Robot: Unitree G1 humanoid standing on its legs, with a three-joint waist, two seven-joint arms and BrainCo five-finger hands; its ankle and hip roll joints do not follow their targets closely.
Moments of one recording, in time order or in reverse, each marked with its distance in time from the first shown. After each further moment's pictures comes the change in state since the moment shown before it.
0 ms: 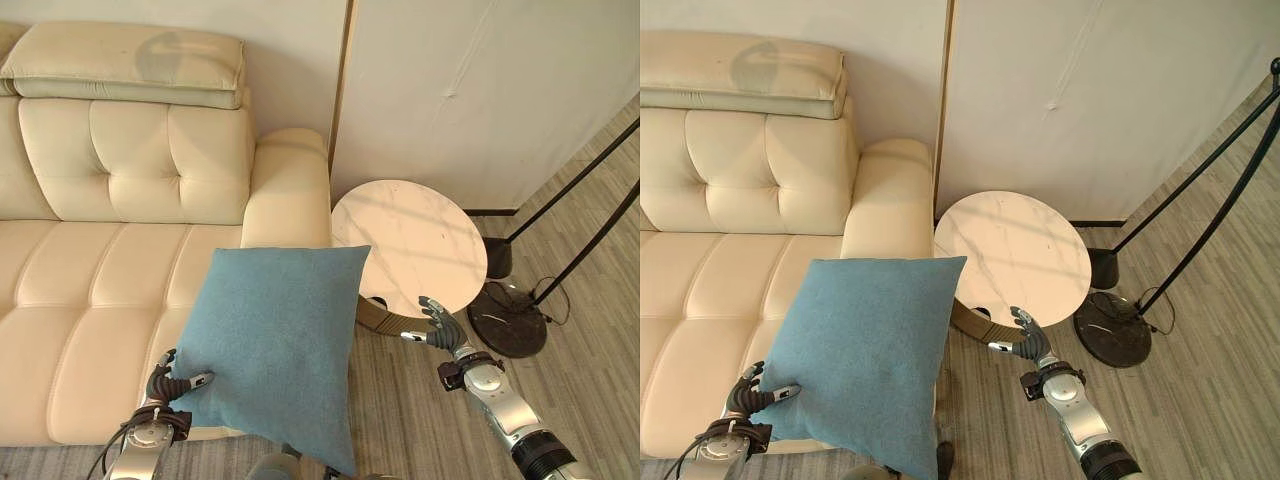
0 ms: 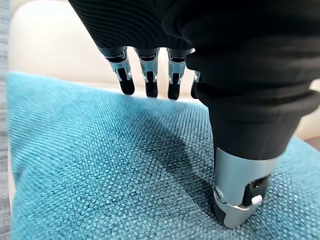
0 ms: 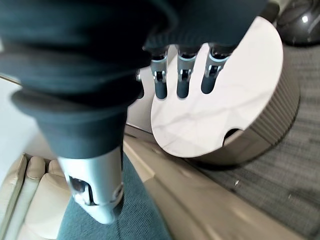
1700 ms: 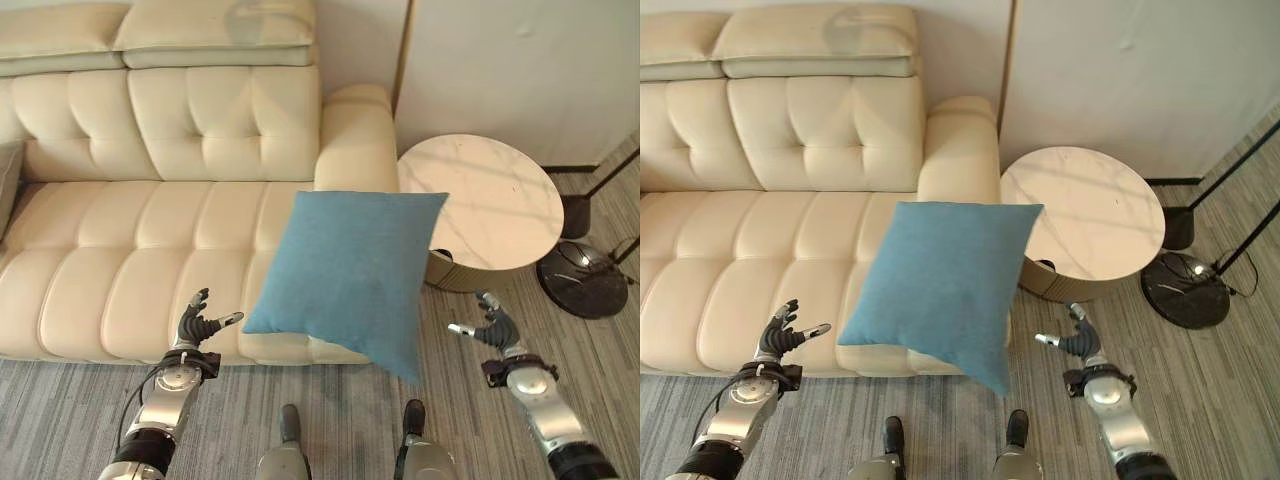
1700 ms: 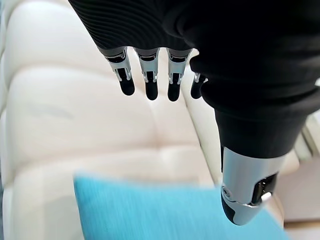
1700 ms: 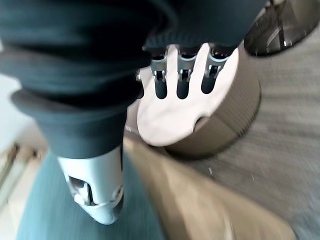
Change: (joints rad) left arm -0.190 0.040 -0.077 -0.039 -0.060 -0.039 -0.017; right arm 0.140 -0.054 -0.233 -0.061 -0.112 0.026 -0.040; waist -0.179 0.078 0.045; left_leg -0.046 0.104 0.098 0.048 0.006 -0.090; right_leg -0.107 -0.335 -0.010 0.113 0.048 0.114
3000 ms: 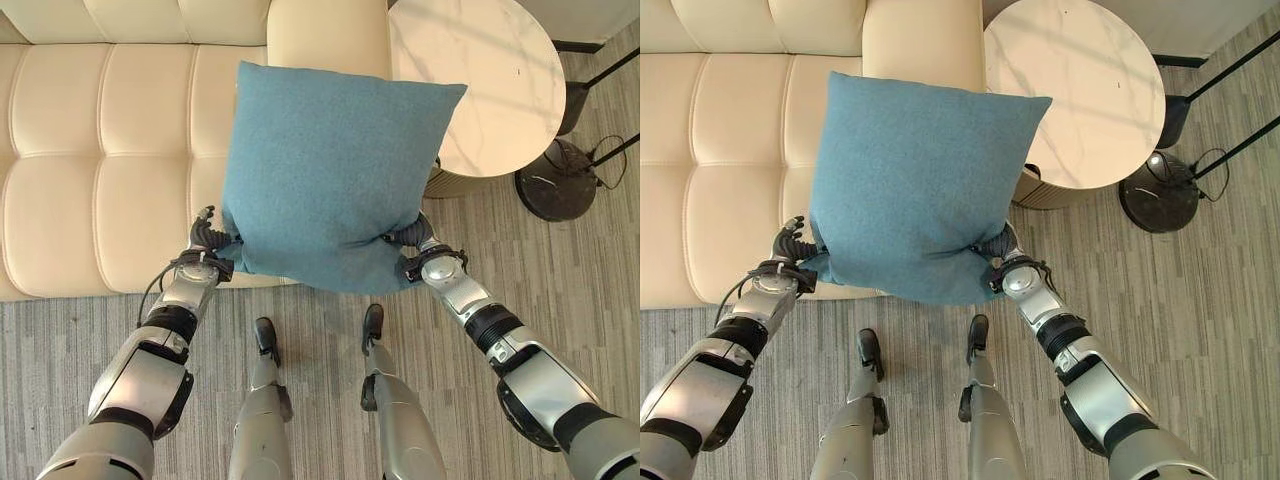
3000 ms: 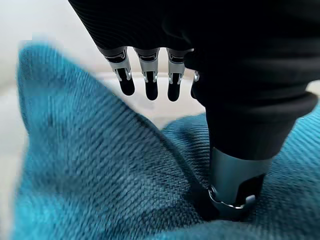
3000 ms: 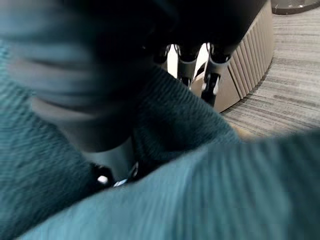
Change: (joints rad) left arm -0.644 -0.001 -0.277 0.365 -0.179 0.039 0.077; right arm -0.779 0.111 0.407 0.395 0.171 0.037 -0.152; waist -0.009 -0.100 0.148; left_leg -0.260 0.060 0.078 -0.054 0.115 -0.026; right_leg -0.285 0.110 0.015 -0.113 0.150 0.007
